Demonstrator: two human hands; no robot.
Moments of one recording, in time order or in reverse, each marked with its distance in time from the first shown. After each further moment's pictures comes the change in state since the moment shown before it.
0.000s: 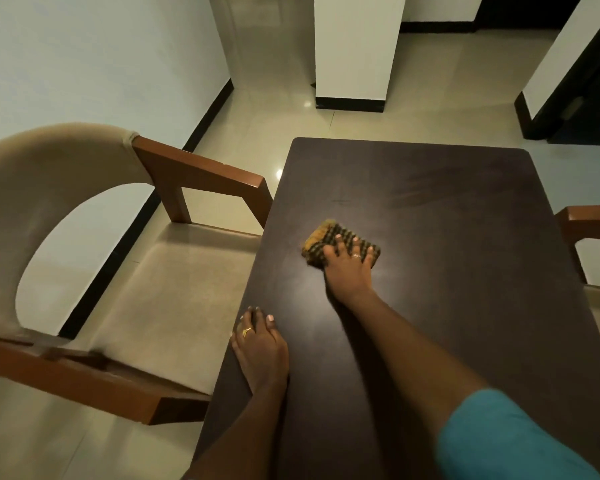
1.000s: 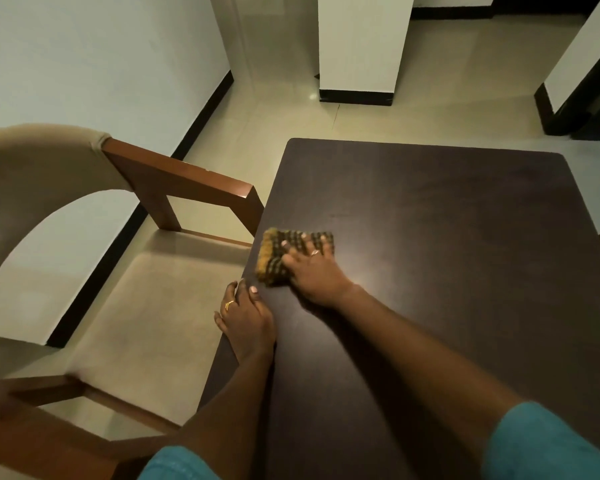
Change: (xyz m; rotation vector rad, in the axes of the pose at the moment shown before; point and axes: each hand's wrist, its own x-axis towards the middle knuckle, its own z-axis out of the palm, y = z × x) left_hand 0.106 0.042 0.036 -0.021 0.113 -0.032; right_hand 0.075 -0.013 -0.005 -0.059 -0.044 -0.498
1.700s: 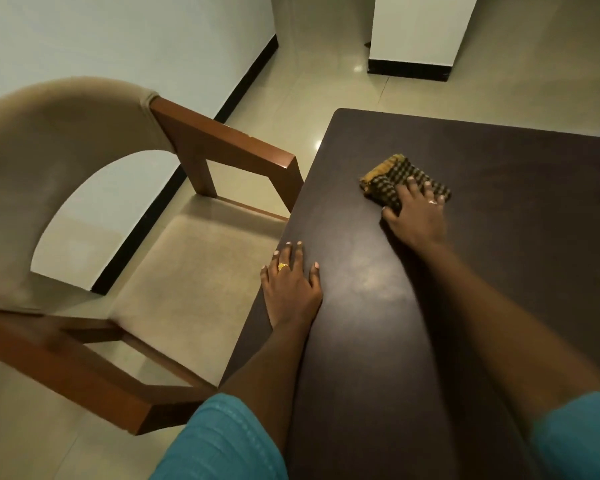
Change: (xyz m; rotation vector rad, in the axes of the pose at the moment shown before) left_hand 0.001 0.007 0.002 0.282 -0.177 0.230; right_hand 0.011 0.093 -0.022 0.120 0.193 0.507
